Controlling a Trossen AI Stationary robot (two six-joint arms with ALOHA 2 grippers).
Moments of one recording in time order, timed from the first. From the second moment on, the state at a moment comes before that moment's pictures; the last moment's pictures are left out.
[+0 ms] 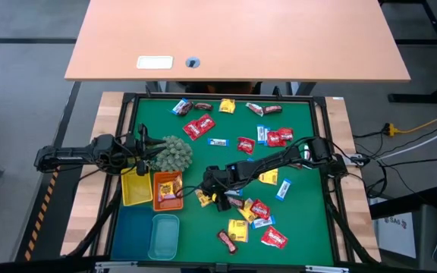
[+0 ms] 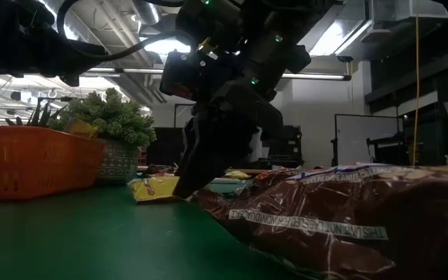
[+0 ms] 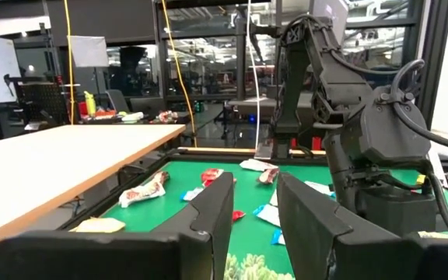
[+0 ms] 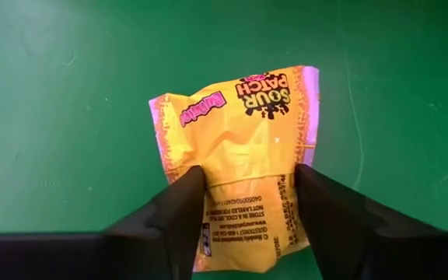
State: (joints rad) left arm 0.05 0.01 0.01 0.13 -0.14 0.03; right arm 0.19 2.19 1.48 -0.28 -0.12 -0.11
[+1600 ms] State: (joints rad) left arm 0.05 0.01 0.01 0.12 -0.14 0.03; right arm 0.19 2.26 1.73 0.17 -0.11 -0.17
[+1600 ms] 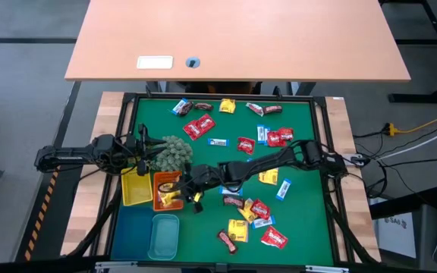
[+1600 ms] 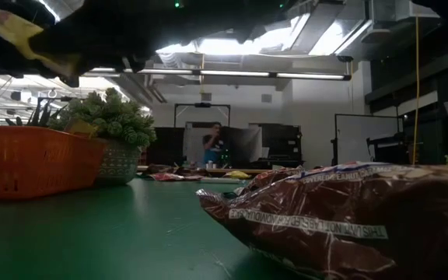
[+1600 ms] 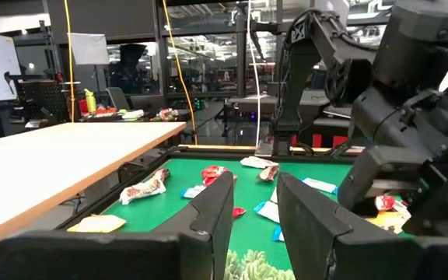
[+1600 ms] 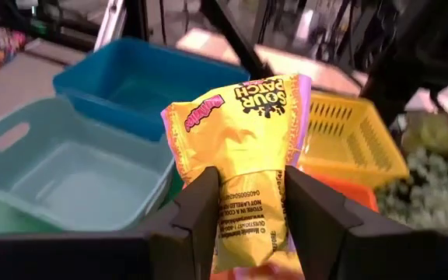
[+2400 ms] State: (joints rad) left arm 0.05 0.01 0.01 0.12 -0.14 0.03; right arm 0.19 2.21 1.73 0.01 0.05 -0.18
